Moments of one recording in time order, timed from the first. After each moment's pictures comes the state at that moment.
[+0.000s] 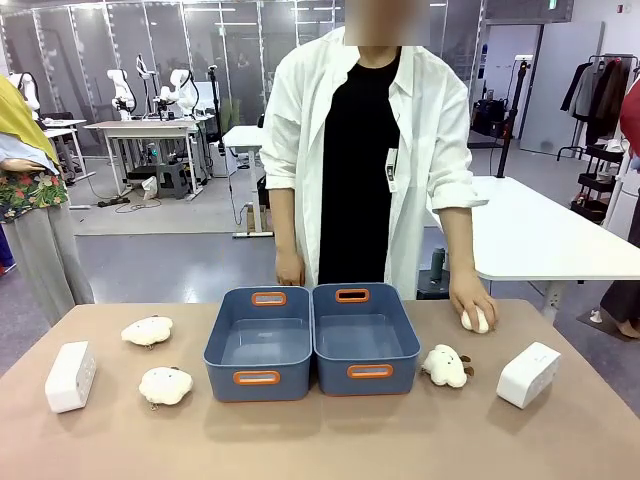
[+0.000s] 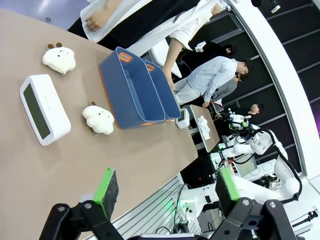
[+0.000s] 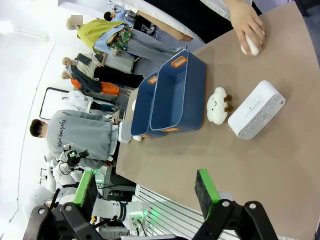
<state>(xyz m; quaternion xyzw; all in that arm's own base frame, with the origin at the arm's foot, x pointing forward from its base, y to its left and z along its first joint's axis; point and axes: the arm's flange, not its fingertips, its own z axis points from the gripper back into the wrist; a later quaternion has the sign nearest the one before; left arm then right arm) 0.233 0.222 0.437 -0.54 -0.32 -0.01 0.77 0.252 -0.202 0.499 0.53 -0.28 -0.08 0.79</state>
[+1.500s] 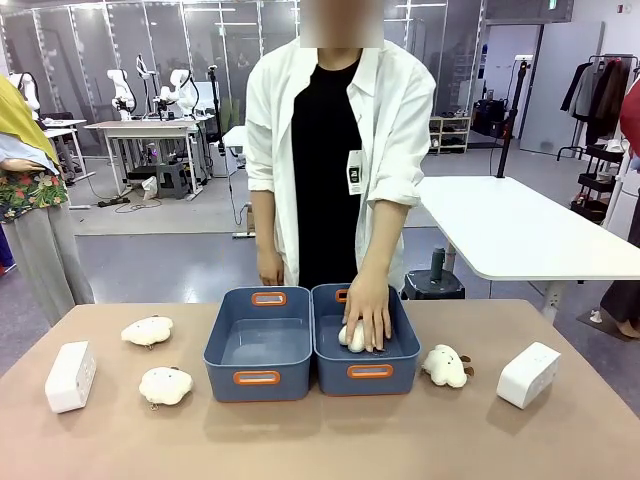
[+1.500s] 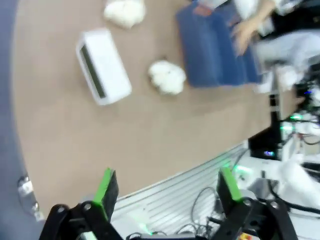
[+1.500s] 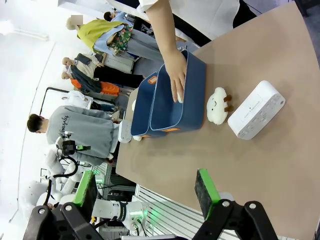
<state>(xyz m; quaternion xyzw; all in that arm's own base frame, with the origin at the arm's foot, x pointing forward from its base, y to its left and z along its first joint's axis) 0.307 0.178 0.495 -0.33 -0.15 0.00 0.93 0.252 -0.202 0.499 0.53 -0.28 -0.08 0.79</state>
